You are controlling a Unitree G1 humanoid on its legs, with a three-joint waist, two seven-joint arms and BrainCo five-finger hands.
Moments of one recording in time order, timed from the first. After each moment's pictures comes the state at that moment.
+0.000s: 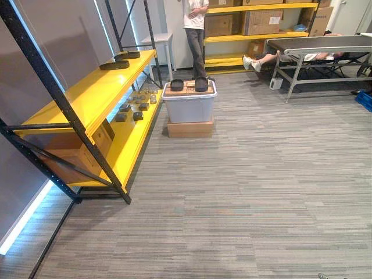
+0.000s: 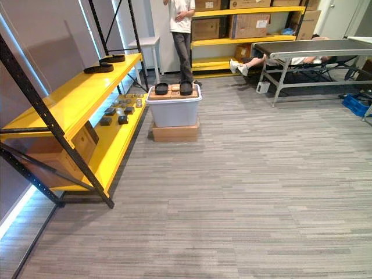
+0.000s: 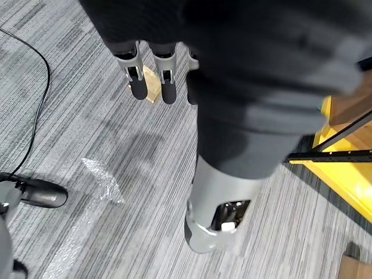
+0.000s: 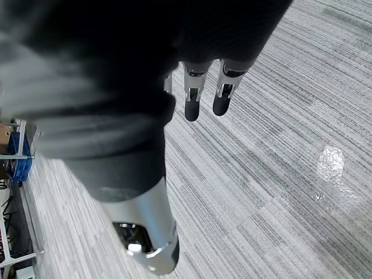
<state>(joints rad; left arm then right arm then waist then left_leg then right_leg) 0.07 0.23 0.44 1.11 -0.17 0.00 -0.10 0.00 -0.42 -0.70 1.08 0.26 0.02 0.09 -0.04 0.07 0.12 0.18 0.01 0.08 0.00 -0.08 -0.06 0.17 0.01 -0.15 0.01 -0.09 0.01</state>
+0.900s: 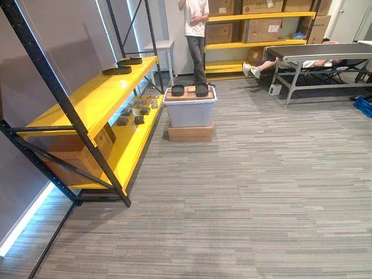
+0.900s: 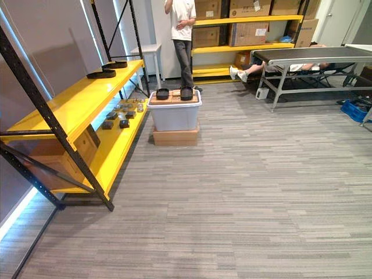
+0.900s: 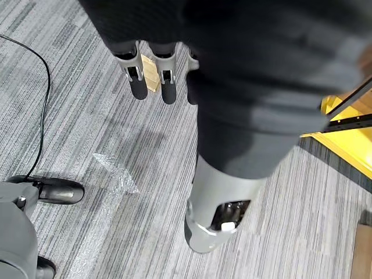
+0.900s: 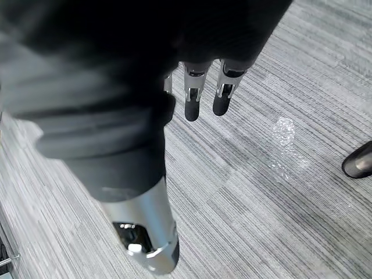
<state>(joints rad) 0.06 0.19 0.34 1.12 -0.10 -0.01 -0.04 0.00 -0.28 -0.66 1.13 0.30 0.02 0.07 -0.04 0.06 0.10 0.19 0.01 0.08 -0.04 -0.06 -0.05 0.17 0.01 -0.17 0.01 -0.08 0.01</state>
